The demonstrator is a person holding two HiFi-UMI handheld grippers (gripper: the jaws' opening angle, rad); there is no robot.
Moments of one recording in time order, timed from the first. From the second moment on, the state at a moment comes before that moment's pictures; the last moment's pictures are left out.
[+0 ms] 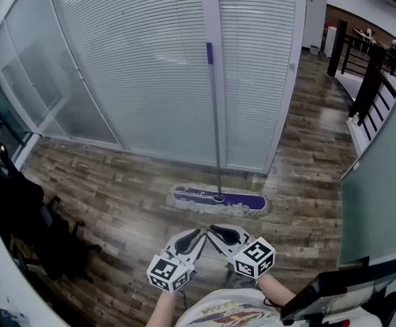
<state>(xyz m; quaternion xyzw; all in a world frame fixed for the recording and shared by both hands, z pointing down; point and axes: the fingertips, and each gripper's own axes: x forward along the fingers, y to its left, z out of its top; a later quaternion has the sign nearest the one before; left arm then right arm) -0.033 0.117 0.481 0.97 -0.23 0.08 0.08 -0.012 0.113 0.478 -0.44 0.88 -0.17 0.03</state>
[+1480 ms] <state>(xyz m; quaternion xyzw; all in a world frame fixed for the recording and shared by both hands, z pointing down) 0.169 -0.202 0.496 0.97 -0.20 0.10 0.06 0.188 -0.218 0.479 -0.47 0.86 -0.17 0.05</state>
